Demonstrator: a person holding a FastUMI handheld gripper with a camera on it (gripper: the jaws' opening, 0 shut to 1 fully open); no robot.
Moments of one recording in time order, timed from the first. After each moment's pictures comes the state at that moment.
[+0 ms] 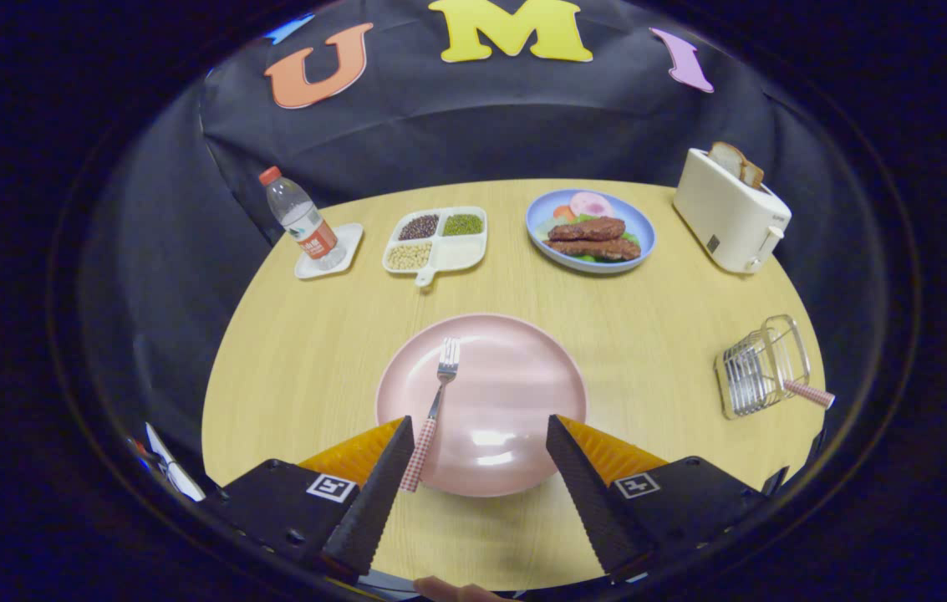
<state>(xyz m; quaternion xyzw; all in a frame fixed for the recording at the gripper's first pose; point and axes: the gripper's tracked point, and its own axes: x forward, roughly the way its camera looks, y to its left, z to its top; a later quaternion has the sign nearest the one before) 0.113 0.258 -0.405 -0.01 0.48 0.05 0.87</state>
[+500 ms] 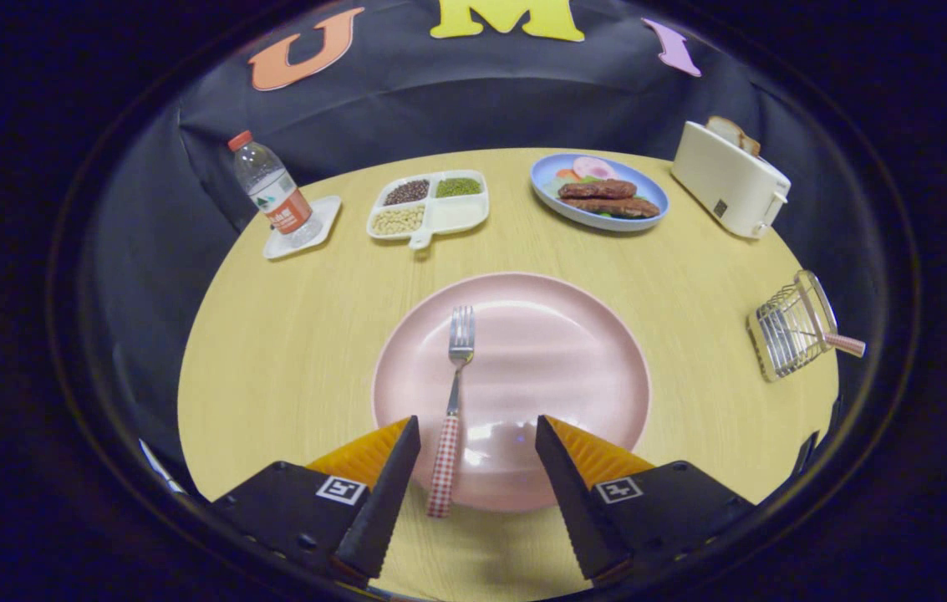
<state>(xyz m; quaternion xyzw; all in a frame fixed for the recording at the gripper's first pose) 0.124 0.293 -0.463 0.00 0.49 0.00 0.87</state>
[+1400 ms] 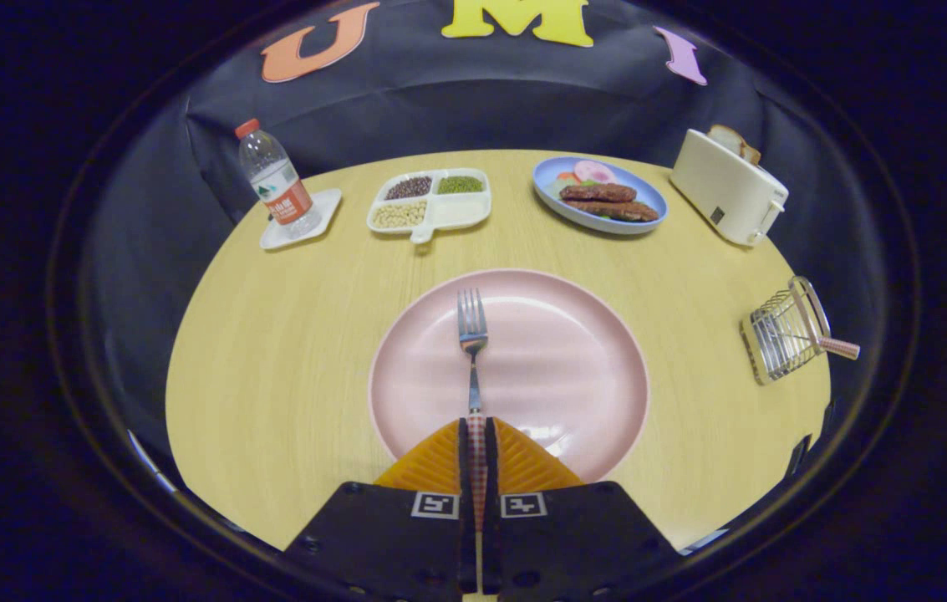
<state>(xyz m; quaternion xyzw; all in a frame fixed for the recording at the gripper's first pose) 0.112 0.285 -0.449 -0.03 0.47 0.01 0.88</state>
